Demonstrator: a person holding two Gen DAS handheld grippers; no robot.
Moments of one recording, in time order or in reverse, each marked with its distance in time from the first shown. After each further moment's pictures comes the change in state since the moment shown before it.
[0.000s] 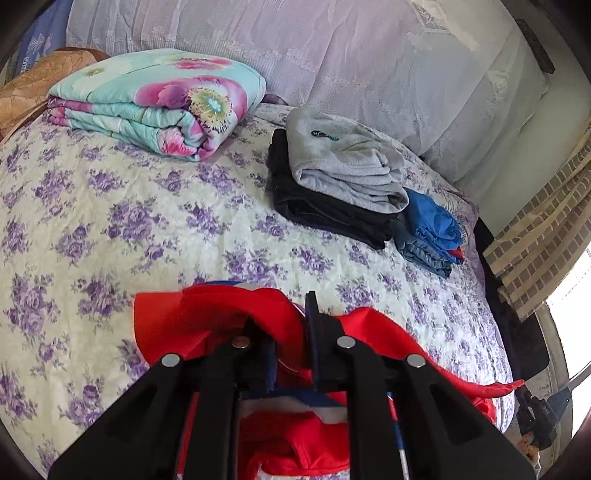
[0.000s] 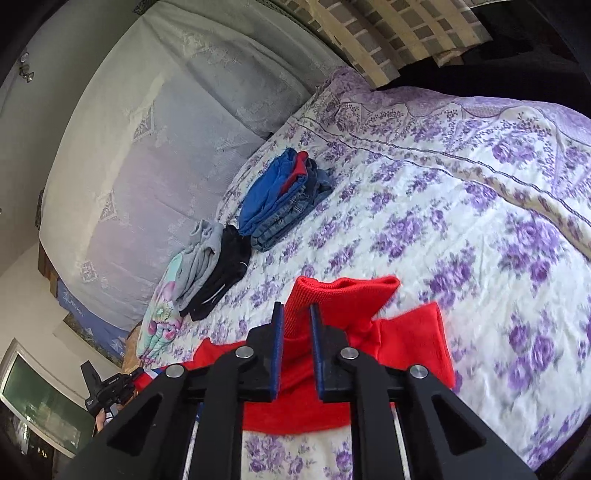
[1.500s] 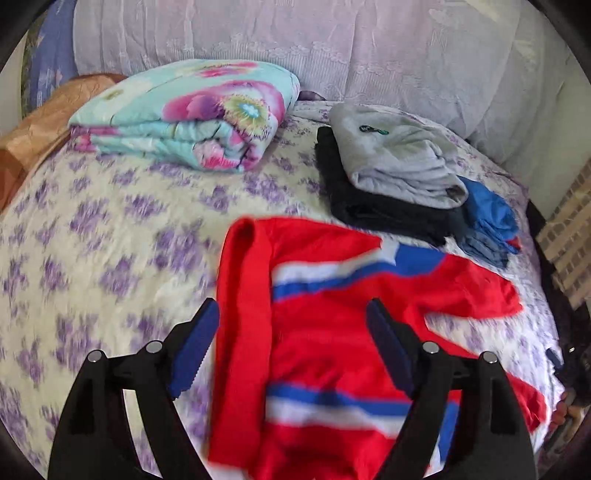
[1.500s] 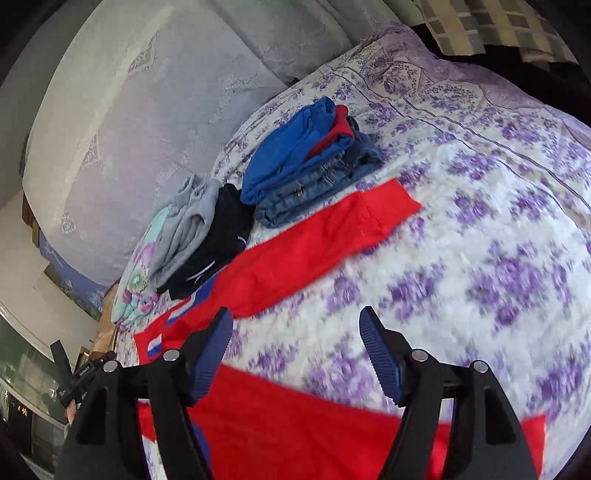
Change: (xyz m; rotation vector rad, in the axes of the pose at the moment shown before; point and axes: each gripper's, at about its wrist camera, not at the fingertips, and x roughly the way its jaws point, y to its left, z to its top) left arm 0.009 0.023 0.006 0.073 0.033 0.201; right arm 0.112 0.032 0.017 -0.123 0.186 -0.038
